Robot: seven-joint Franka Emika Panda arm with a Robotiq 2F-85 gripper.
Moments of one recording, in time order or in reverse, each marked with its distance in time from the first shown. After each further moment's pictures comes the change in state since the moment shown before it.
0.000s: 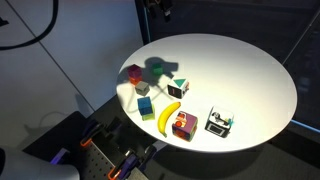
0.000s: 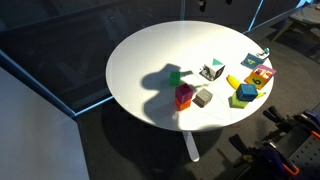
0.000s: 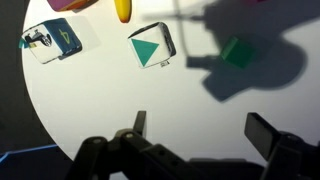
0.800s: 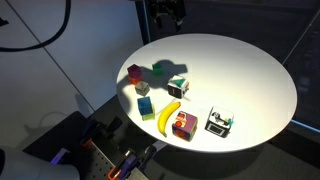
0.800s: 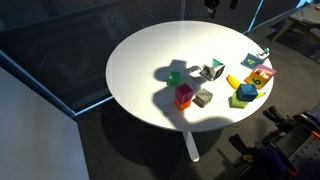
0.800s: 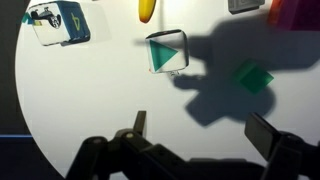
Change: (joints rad) arm -0.029 0.042 -0.048 -0.005 0.055 0.012 -0.316
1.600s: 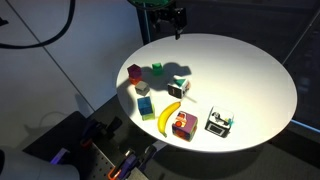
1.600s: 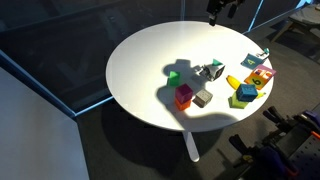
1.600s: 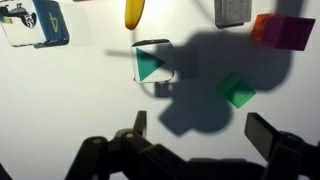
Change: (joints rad) arm -0.027 0.025 -0.009 -0.015 0.142 0.006 -0.188
